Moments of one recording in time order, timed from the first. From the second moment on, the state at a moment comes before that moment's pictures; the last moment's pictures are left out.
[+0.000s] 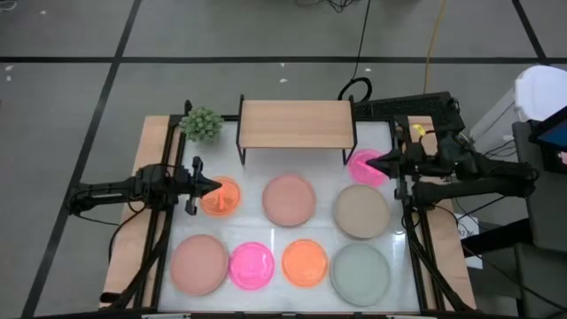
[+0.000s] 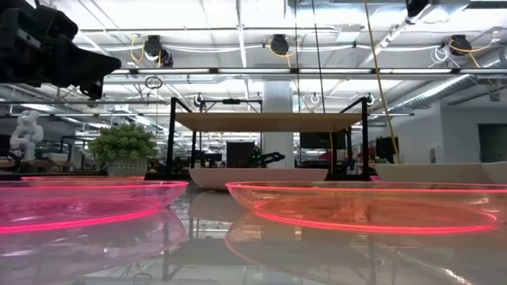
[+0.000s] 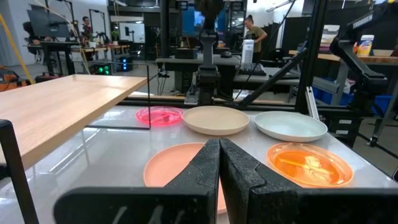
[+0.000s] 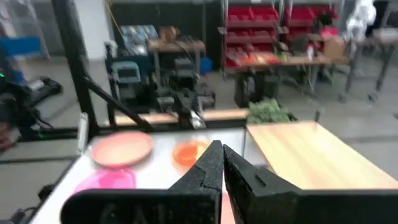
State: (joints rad) left arm 0.10 0.01 0.01 0.03 0.13 -0.03; right arm 0.00 0.49 0.73 -0.34 0.11 0.05
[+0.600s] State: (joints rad) left arm 0.10 0.01 0.01 0.03 0.13 -0.01; right arm 0.00 0.76 0.99 -0.63 0.19 0.11
